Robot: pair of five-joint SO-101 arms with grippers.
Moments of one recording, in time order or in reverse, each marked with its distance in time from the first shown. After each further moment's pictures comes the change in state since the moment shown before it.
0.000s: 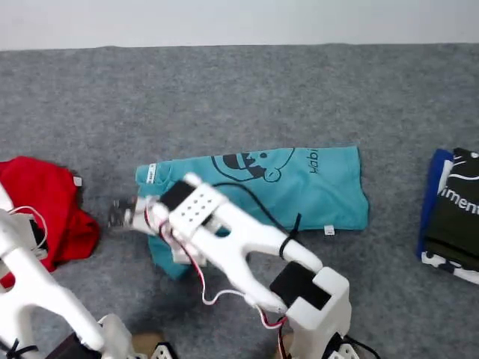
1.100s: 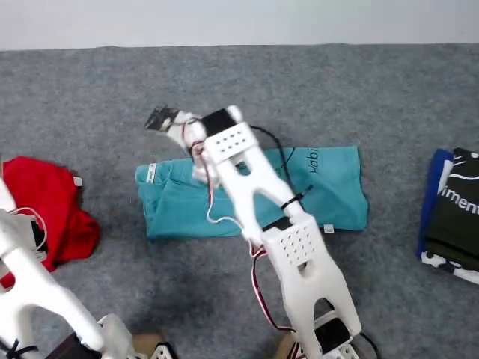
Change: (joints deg) left arm 0.0 0.0 0.0 0.0 -3.4; right arm 19.4 36.8 -55.9 10.5 -0.1
